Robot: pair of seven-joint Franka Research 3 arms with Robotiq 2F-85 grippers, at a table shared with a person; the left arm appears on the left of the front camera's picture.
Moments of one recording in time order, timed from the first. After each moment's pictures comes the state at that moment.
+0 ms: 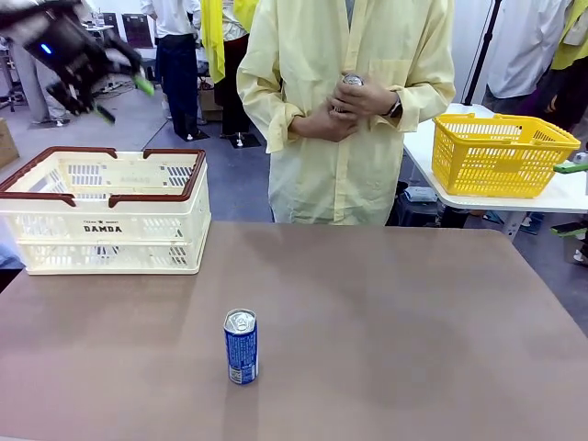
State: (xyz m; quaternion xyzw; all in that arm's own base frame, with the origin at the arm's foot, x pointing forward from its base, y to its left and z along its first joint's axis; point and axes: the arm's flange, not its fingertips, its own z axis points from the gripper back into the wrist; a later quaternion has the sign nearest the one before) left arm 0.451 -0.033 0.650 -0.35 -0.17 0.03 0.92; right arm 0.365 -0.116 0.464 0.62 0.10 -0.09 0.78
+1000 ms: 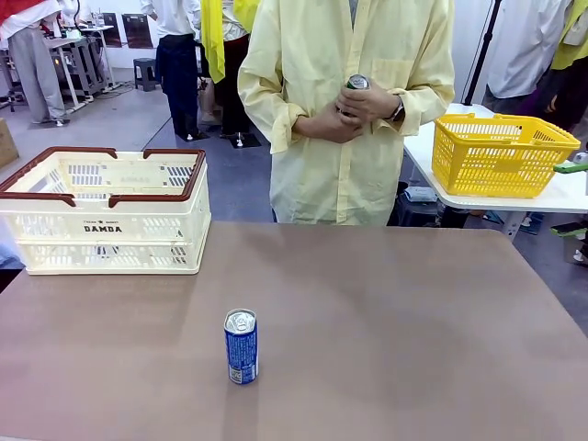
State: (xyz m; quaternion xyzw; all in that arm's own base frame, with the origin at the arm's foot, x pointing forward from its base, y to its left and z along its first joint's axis) left arm 0.251 0.164 0.520 -0.69 -0.12 0.02 0.72; right arm 0.365 -0.116 0.465 0.62 0.10 -0.09 0.77
